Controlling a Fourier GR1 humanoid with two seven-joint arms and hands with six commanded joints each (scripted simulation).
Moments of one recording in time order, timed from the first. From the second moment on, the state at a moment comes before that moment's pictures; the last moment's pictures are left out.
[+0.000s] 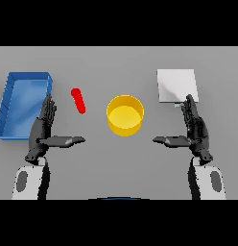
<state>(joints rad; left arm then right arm) 0.00 0.00 0.00 -1.57 0.00 0.00 0.00 0.00 0.00 0.00 -1.57 0.00 0.00 0.00</state>
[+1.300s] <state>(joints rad) -0.15 0.05 -0.07 -1.36 -0.18 0.01 -0.02 0.14 -0.03 0.15 -1.73 0.27 -0.07 -0.09</state>
